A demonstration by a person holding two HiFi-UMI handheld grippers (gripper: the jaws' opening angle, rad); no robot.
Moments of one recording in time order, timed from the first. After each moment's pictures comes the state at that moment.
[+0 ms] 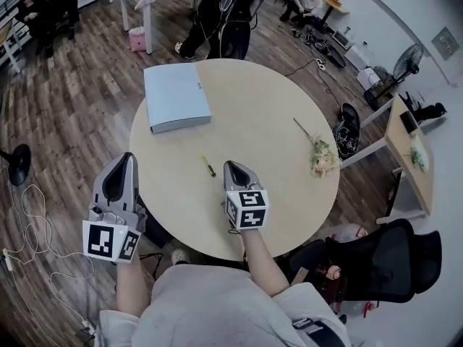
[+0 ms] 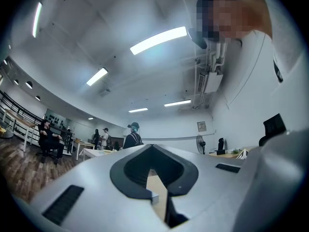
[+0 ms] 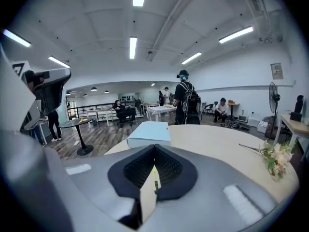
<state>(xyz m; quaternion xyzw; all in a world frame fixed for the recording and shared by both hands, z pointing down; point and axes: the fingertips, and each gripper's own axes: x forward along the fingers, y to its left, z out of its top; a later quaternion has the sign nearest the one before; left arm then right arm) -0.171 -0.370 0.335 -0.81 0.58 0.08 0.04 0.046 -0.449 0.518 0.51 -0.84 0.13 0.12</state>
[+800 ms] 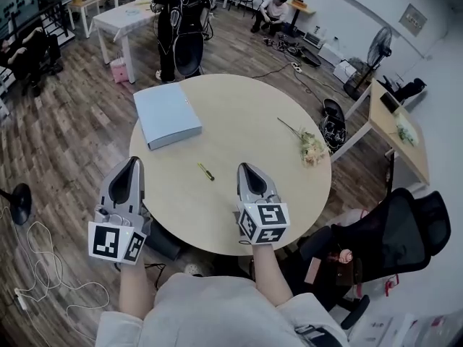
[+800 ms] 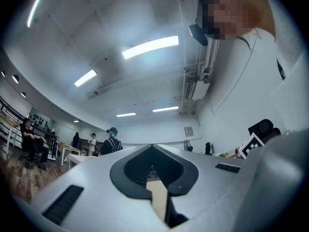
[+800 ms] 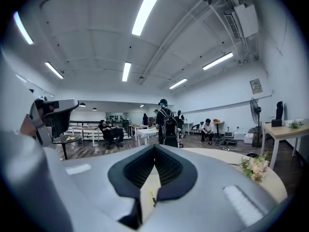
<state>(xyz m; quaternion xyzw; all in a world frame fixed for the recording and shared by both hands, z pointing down) -0.159 -0.340 0.299 -0.85 0.51 0.10 0.07 0.079 -0.374 0.408 0.59 -0.80 0.06 0.00</state>
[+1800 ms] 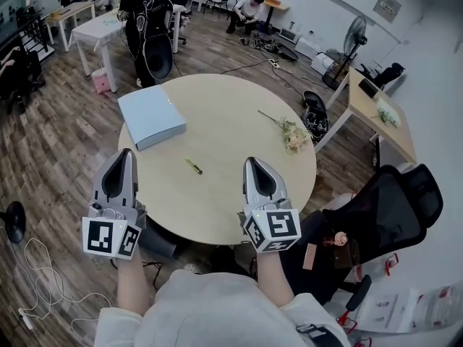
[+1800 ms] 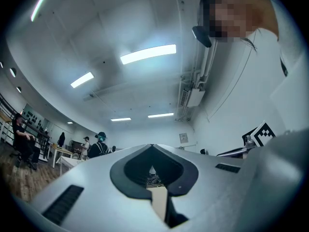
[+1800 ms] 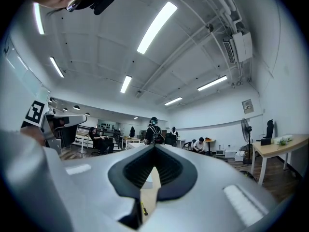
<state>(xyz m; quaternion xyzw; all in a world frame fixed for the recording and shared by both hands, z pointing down) -0.145 -0.314 0.276 -0.86 0.48 0.13 0.08 0.106 -0.293 0.333 0.63 -0.77 -0.03 -0.05</state>
